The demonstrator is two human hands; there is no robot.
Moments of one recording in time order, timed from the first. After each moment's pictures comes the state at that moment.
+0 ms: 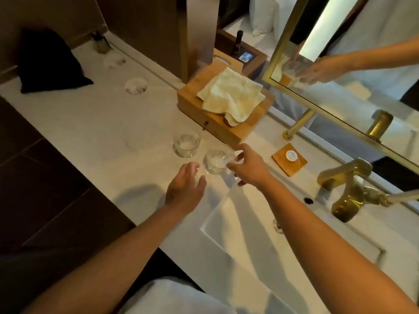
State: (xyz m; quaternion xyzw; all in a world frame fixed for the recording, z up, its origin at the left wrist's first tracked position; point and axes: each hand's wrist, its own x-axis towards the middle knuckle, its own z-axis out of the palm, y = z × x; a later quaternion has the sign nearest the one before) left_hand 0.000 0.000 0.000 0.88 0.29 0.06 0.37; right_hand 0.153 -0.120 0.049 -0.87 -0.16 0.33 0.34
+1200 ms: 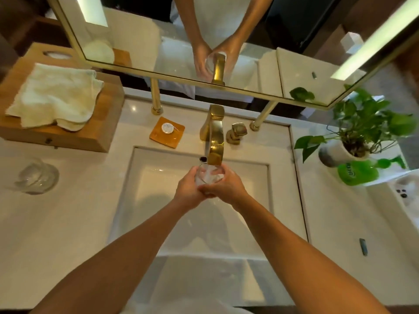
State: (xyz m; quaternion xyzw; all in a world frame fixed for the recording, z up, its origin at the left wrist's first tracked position) left_hand 0.105 -0.237 -0.033 0.78 0.08 -0.19 0.59; right_hand 0.110 -0.366 0.012 -0.84 0.14 0.21 0.48
